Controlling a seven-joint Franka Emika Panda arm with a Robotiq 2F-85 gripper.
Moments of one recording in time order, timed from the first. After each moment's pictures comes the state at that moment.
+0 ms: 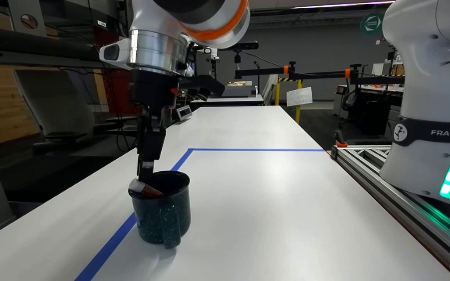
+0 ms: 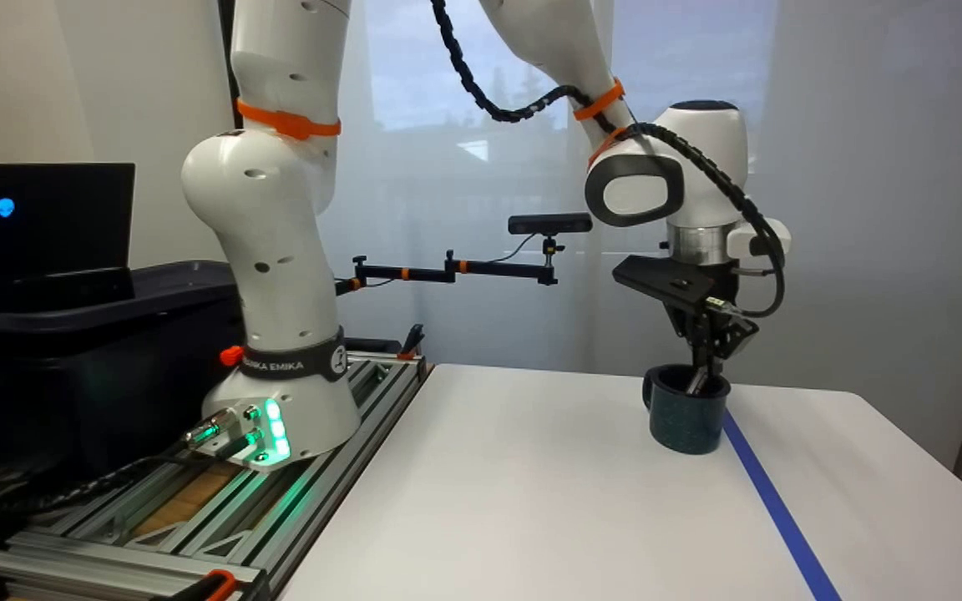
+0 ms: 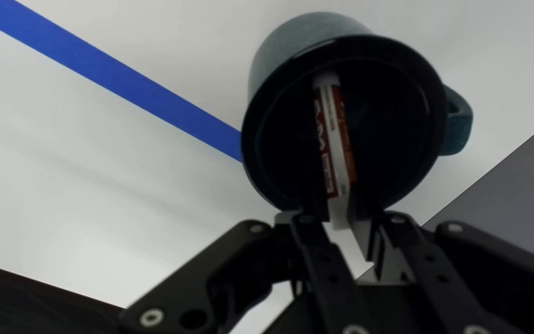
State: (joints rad) arm 0.28 0.24 -0.05 -2.36 0.41 2.80 -0.75
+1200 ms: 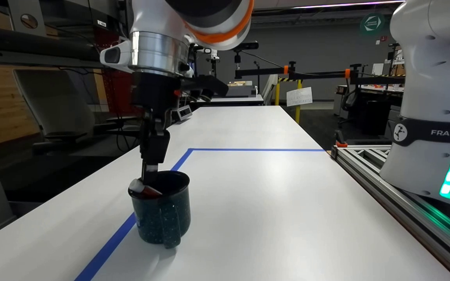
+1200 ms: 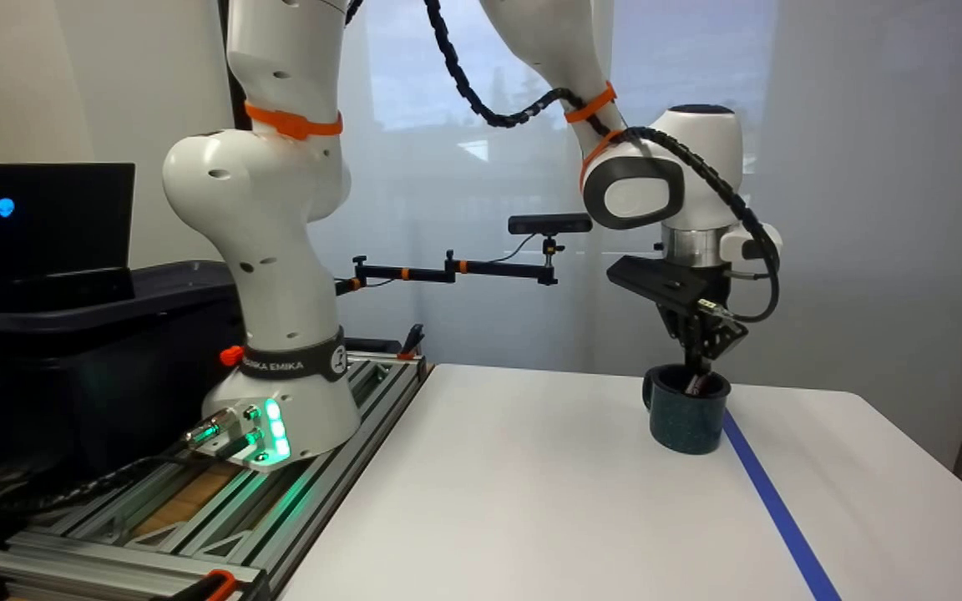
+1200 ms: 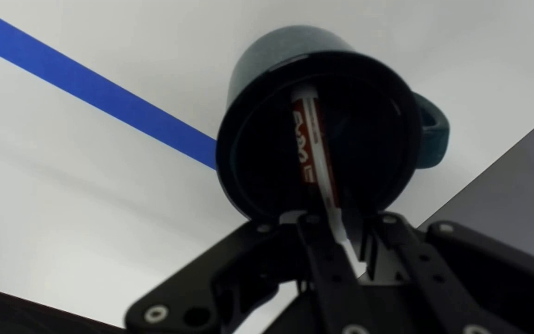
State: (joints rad) arm 0.04 0.24 0.19 -2.38 0.27 2.80 -0.65
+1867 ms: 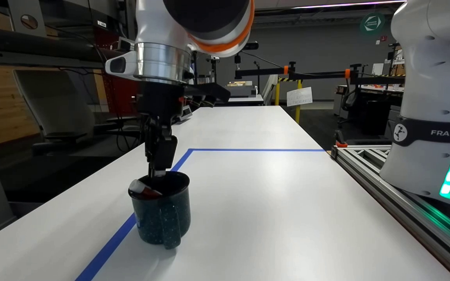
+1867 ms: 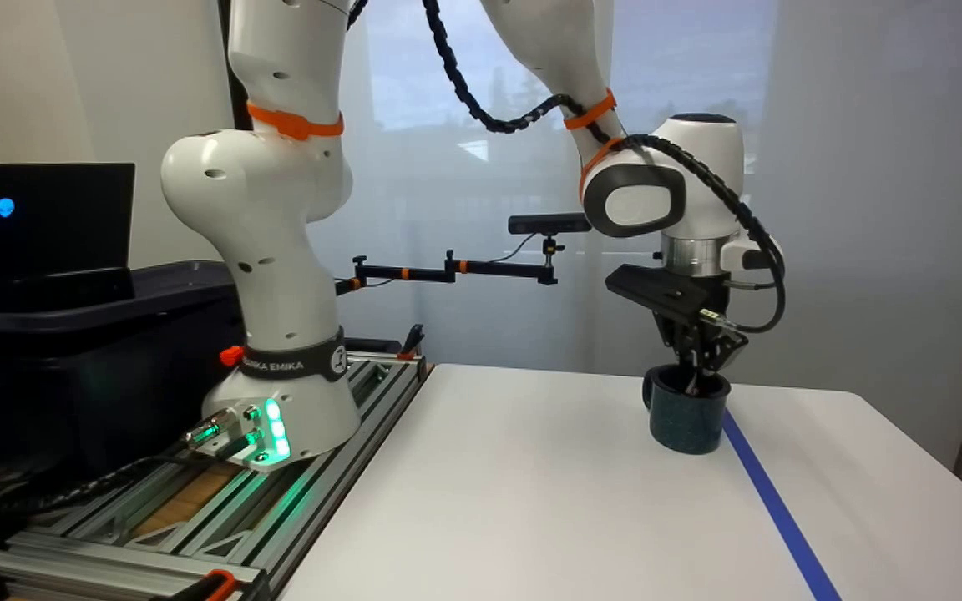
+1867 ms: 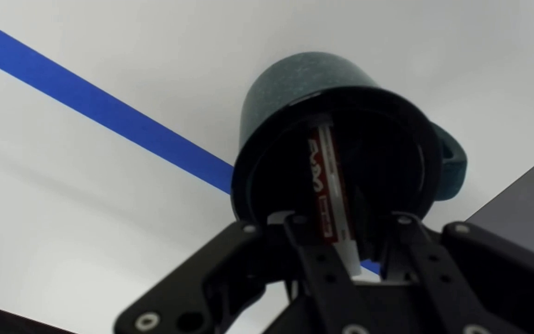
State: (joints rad) arm 0.01 0.26 0.20 -2.39 0.22 2.81 -0.65
